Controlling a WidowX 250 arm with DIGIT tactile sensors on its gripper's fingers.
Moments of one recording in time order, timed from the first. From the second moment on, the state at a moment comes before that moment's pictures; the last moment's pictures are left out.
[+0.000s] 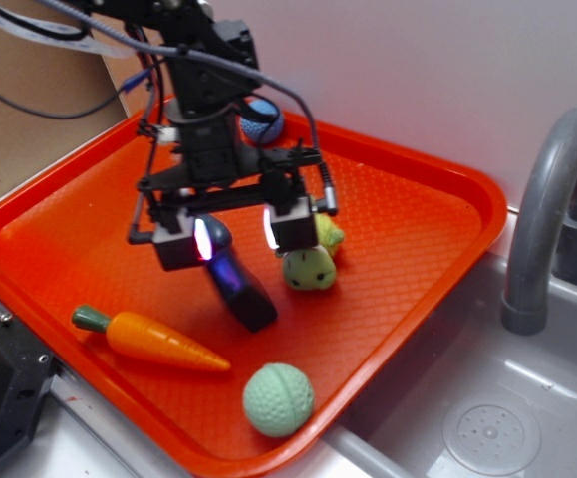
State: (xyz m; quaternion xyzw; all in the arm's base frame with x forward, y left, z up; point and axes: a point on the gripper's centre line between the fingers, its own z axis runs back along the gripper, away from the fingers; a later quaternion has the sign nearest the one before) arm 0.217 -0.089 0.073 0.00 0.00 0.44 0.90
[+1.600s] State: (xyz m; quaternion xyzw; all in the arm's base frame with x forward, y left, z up) arm 0.201 -0.100 0.056 0.02 0.04 0.31 0.95
